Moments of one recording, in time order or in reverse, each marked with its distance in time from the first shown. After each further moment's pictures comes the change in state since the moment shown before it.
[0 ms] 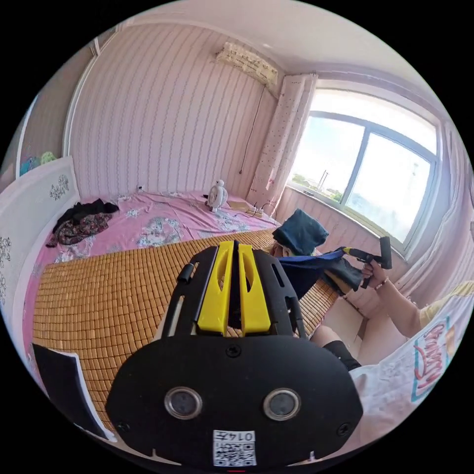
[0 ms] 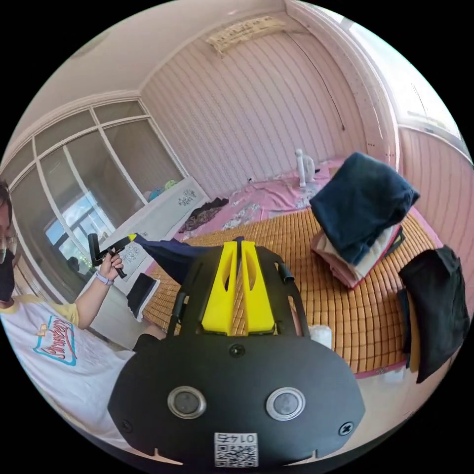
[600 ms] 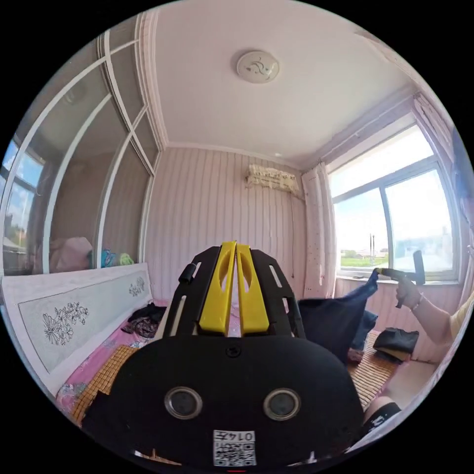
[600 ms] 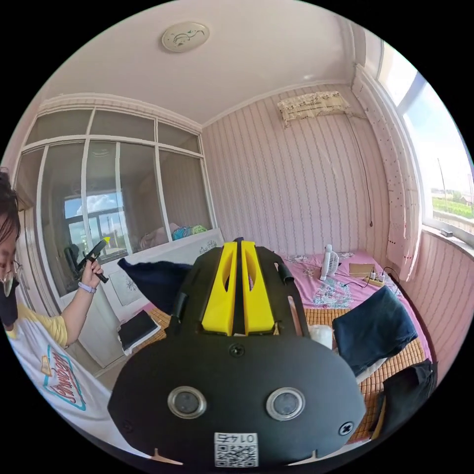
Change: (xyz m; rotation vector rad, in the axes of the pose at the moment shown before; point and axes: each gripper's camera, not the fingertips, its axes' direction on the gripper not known) left arm 0.056 -0.008 -0.217 0.661 -0.365 0.083; right arm -0.137 -0.070 -0.093 0.335 -0.029 -0.273
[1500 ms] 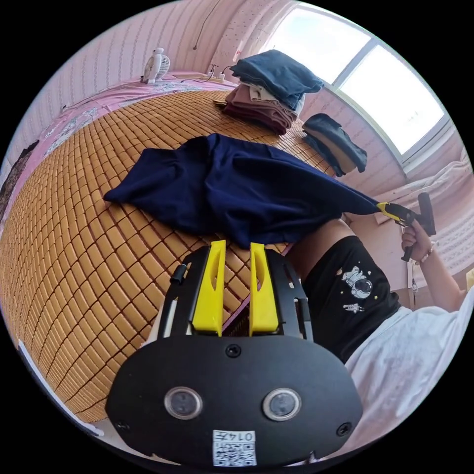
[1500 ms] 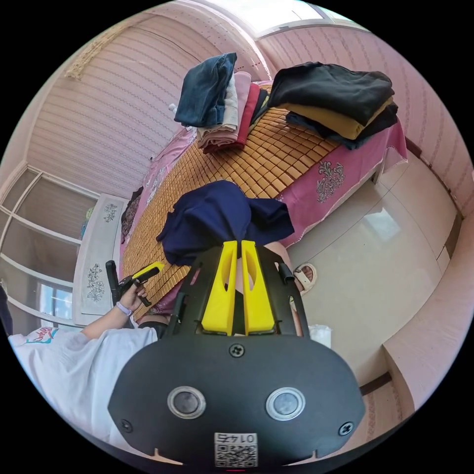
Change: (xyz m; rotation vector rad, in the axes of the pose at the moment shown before) left arm 0.234 0.386 0.165 -1.362 0.670 0.048; right arm 0.093 0.357 -0.157 -0.587 0.413 0.864
